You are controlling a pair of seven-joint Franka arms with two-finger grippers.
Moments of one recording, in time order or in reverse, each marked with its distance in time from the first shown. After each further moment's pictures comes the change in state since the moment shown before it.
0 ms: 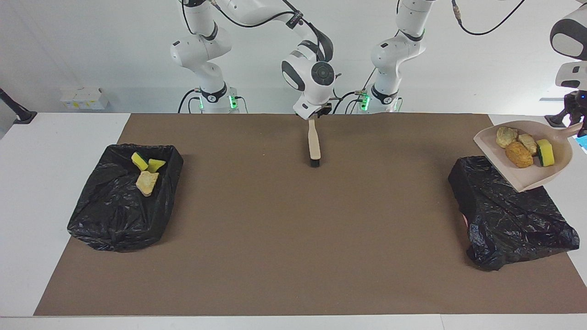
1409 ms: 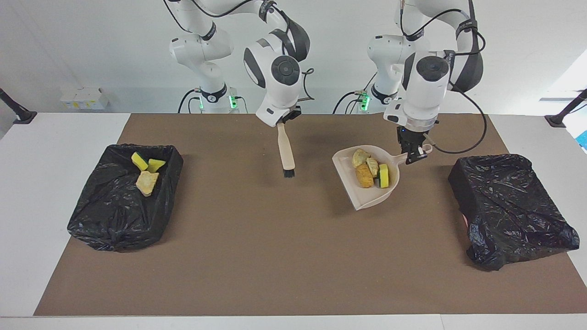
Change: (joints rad) left arm -0.594 -0.169 0.006 -0.482 -0.326 0.111 -0.713; right arm -0.224 -0.065 0.001 0.125 -0.112 -0.247 -0.232
